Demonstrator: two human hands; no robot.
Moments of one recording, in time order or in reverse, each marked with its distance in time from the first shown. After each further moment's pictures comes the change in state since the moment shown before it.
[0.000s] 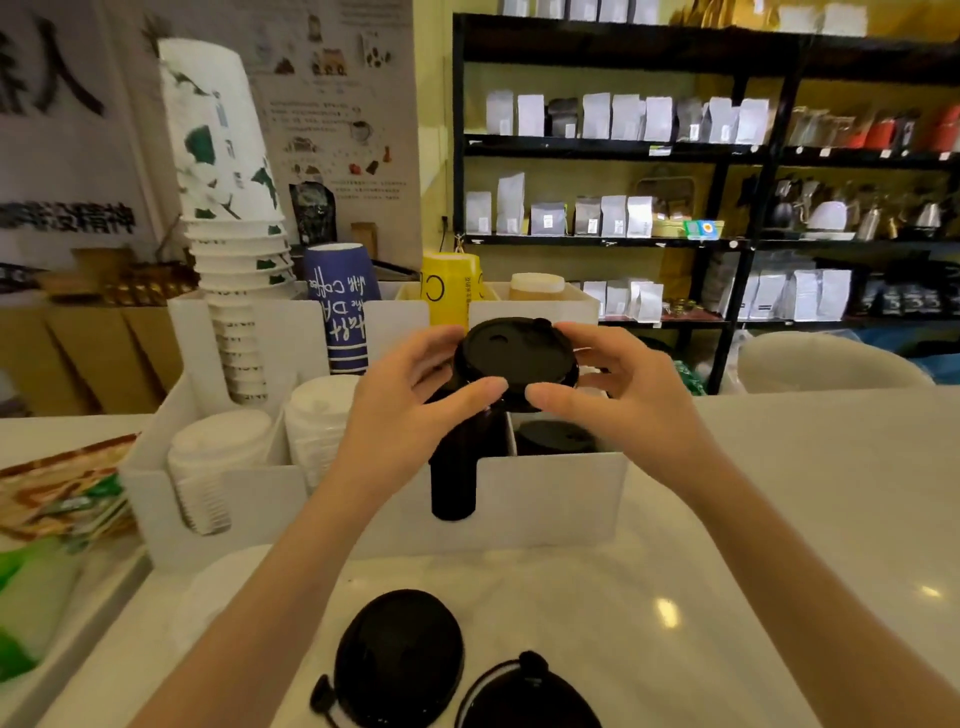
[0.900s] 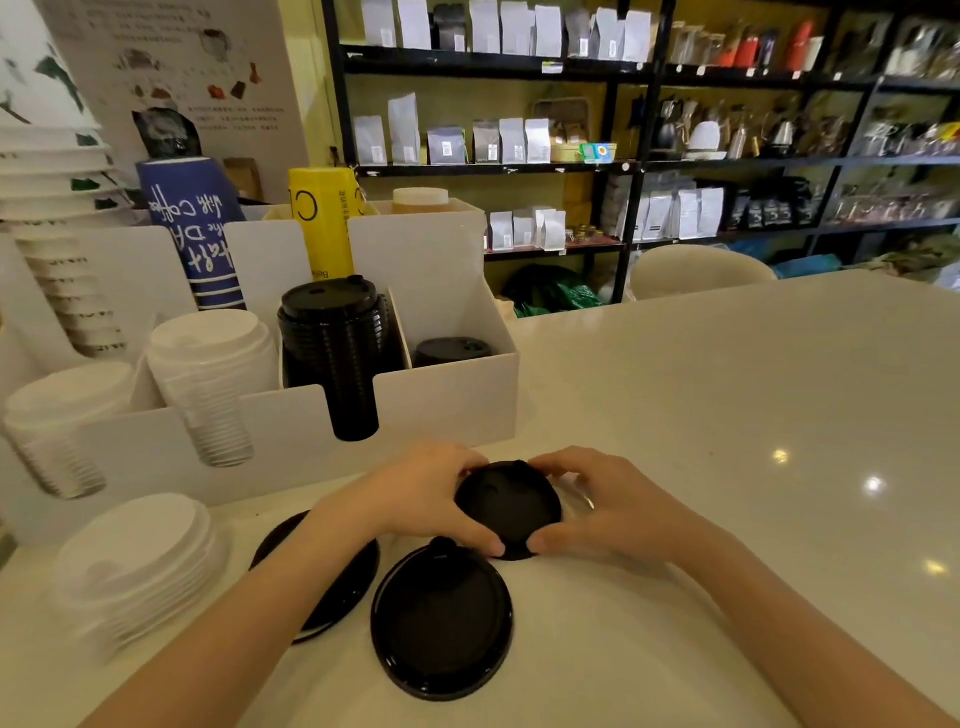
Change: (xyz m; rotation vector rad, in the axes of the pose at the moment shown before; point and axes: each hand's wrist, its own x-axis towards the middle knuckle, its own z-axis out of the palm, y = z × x) left_hand -0.055 -0.047 0.076 0.728 -0.993 -0.163; right_hand -0.125 0.082 -0.031 -0.340 -0.373 0.396
